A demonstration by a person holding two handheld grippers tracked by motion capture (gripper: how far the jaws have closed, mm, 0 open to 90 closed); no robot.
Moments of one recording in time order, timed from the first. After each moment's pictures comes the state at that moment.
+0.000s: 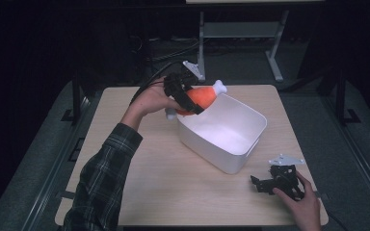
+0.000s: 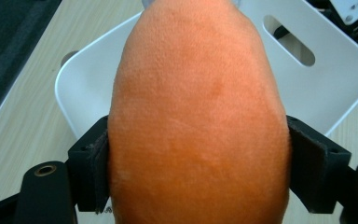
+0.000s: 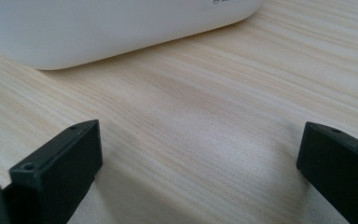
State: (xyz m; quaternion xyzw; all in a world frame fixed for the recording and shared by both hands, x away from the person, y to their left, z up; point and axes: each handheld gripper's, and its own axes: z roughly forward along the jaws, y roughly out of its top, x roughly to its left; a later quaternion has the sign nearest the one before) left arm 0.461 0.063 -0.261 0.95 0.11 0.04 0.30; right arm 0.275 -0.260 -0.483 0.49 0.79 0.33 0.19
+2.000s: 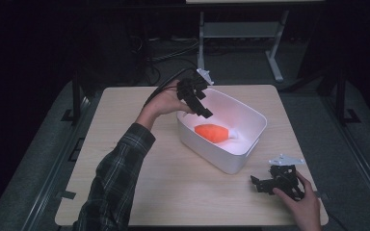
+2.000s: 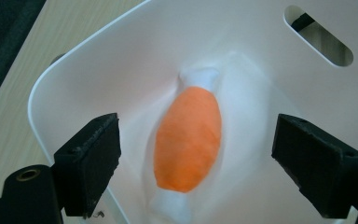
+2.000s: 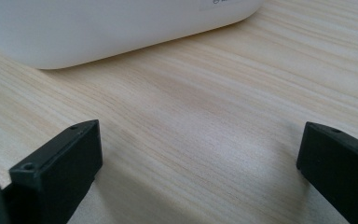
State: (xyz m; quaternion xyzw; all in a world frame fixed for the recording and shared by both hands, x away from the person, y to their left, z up) left arm 0.475 0.039 -0.291 0.95 0.09 0.04 0.29; right arm 0.275 -0.260 -0.483 0.49 0.79 0.33 0.19
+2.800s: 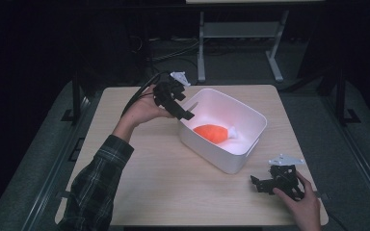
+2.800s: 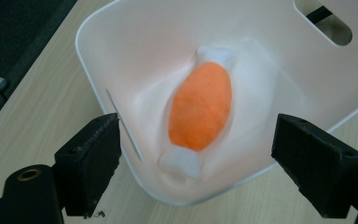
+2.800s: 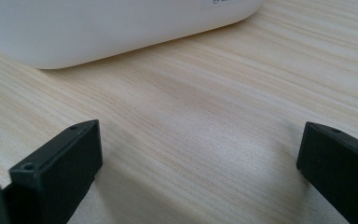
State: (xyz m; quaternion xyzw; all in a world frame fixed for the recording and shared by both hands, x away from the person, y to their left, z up) left arm 0.448 0.102 -0.286 0.94 0.15 0.08 0.31; right arm 0.275 -0.260 -0.483 0.49 0.79 0.33 0.19
